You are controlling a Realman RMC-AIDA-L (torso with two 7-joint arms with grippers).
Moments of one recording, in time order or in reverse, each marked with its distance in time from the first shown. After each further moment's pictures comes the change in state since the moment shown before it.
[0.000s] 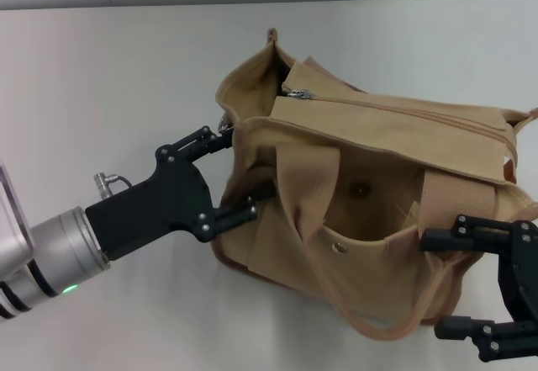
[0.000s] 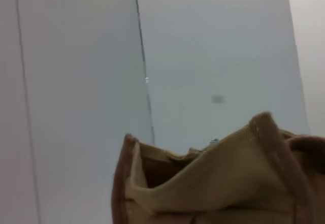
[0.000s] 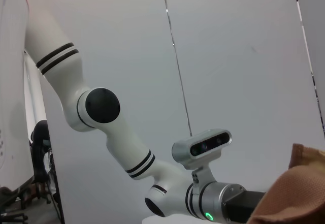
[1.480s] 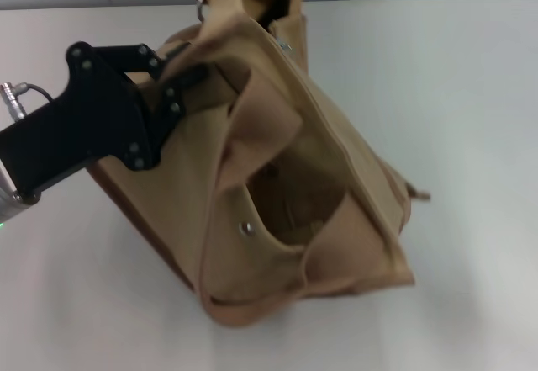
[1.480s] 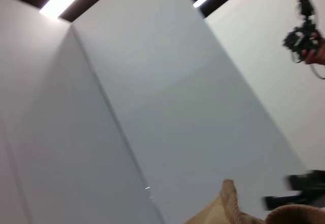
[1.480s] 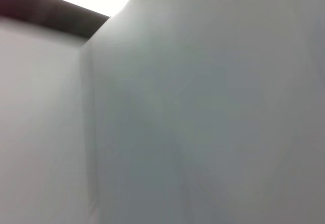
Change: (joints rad) left arm 0.017 0.008 0.005 0.274 -0.161 0.321 0.071; right arm -0.013 0.021 0.537 0.152 0.220 0.068 0.033
